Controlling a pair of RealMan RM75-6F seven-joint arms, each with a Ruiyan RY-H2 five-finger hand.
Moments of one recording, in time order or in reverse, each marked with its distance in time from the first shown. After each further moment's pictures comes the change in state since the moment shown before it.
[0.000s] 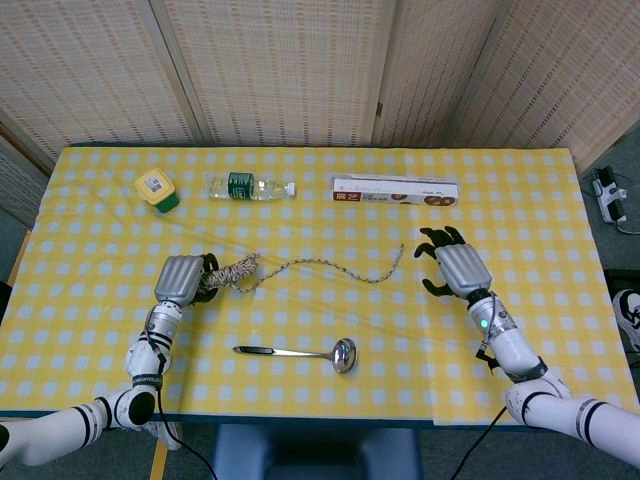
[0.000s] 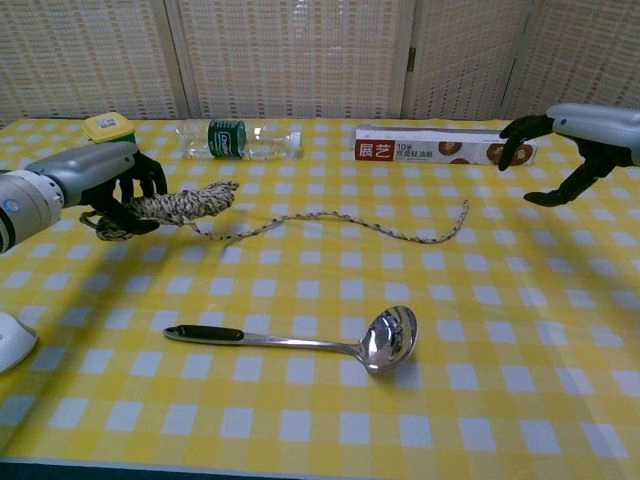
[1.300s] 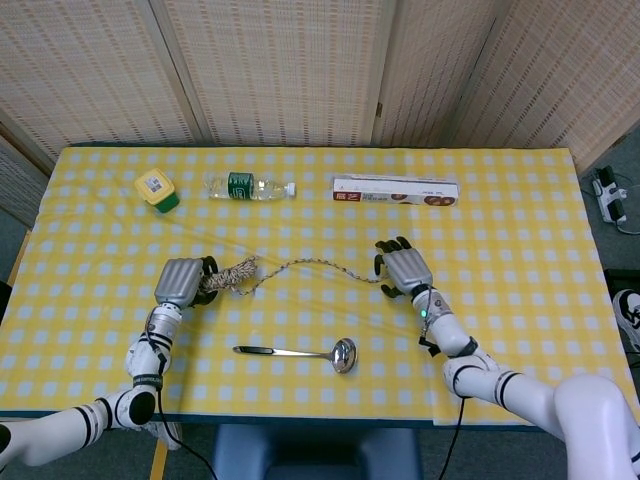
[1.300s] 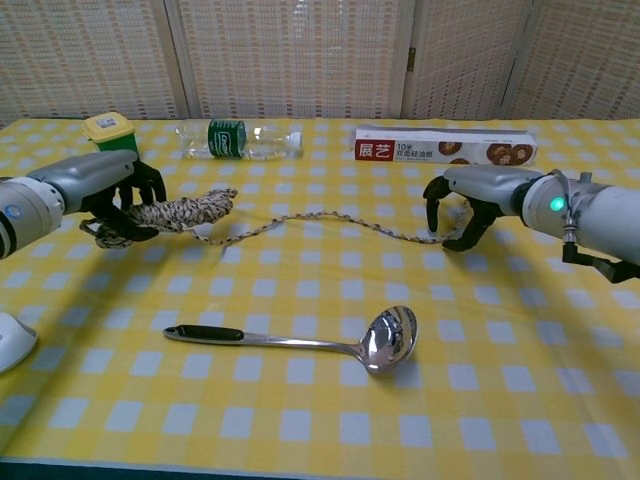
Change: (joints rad) left arm 0.000 -0.008 0.002 0.010 -0.021 -0.019 -0.005; right arm 0.205 -0.315 -0.033 0.368 0.120 -0.151 -0.086
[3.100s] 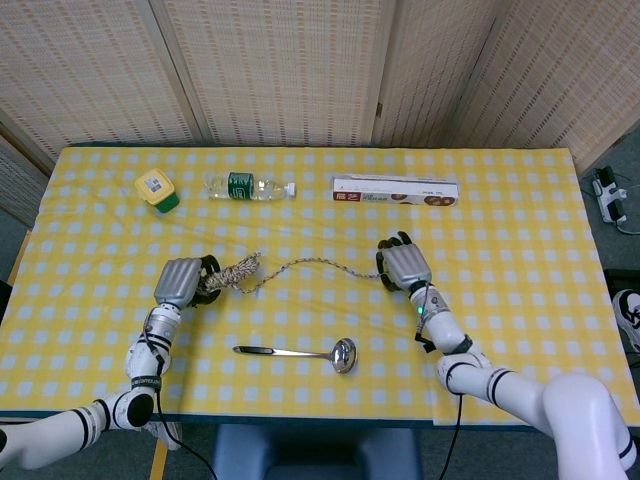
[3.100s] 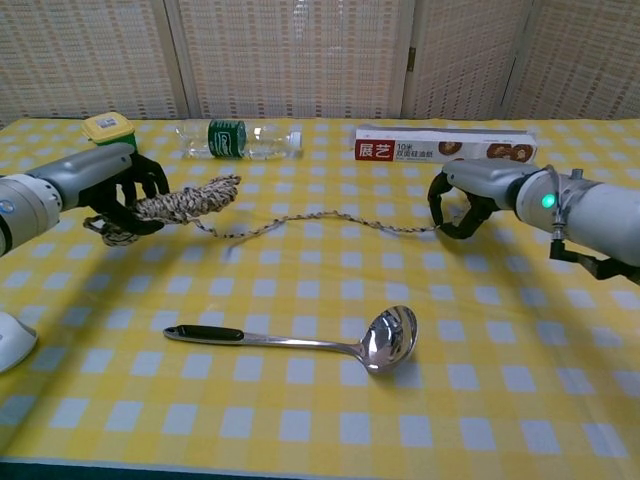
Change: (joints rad) left arm 0.021 0.014 -0.019 -0.028 0.051 0.007 -0.128; right arm 0.016 -0.022 0.003 0.025 0.031 0.053 -0.054
